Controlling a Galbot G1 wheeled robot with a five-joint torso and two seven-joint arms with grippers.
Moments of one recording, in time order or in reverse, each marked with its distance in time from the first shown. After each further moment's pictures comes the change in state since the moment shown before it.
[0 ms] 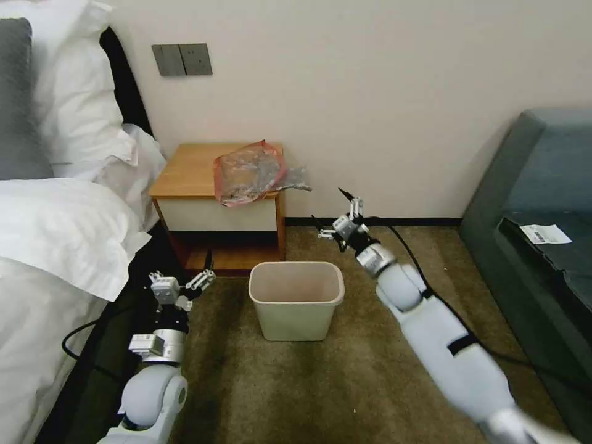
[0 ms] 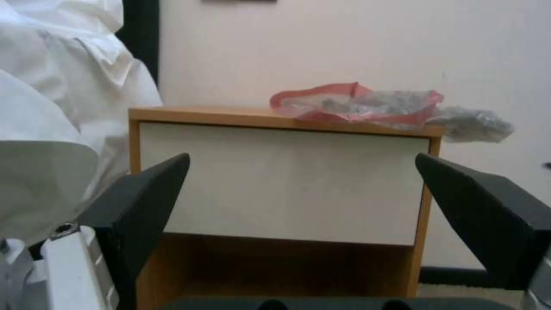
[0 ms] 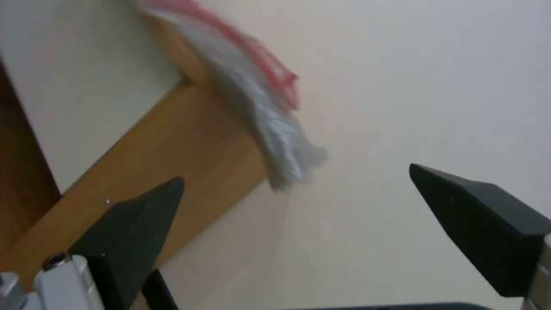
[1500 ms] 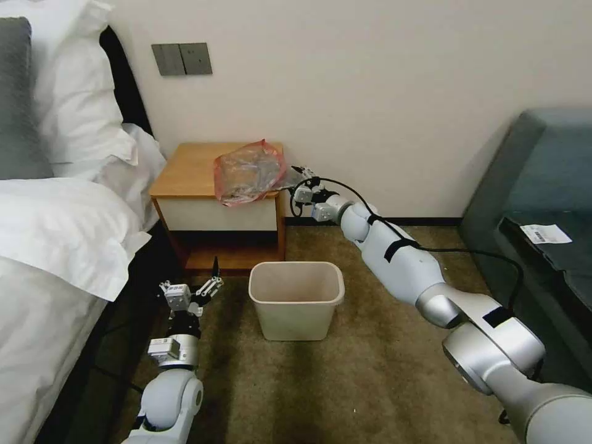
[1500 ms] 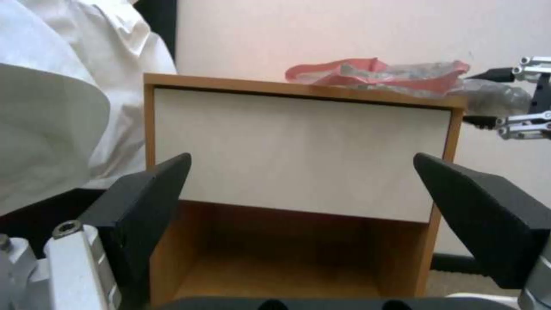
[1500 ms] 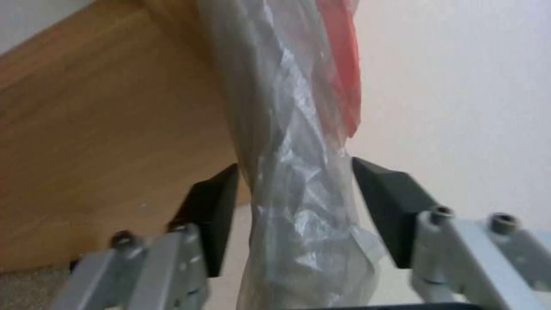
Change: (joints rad) left arm 0.001 -0.080 0.000 0.041 0.061 -0.001 -0.030; right arm 0.421 0.207 -0.184 -0.571 -0.210 0.088 0.013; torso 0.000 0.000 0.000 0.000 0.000
